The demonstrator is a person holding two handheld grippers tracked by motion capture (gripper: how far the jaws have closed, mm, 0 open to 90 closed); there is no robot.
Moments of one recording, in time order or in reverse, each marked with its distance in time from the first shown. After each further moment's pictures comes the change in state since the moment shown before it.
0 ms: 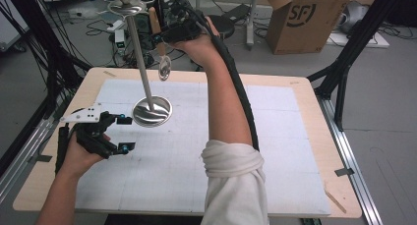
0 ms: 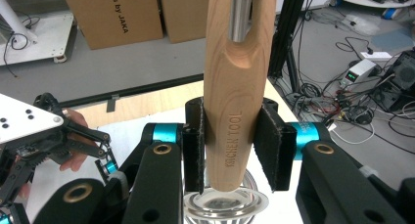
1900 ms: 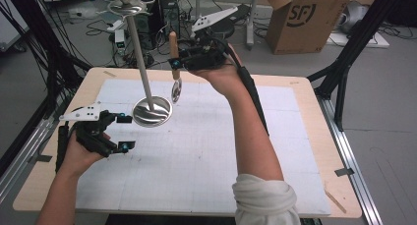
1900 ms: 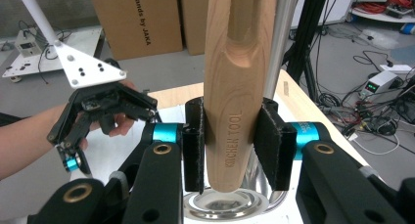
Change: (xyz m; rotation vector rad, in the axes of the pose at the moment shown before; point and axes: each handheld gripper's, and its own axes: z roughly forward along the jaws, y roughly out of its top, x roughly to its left) left arm 0.000 0.004 0.001 -0.006 0.002 -0.009; right arm 0.035 -0.060 -0.044 -0.083 0.060 -0.004
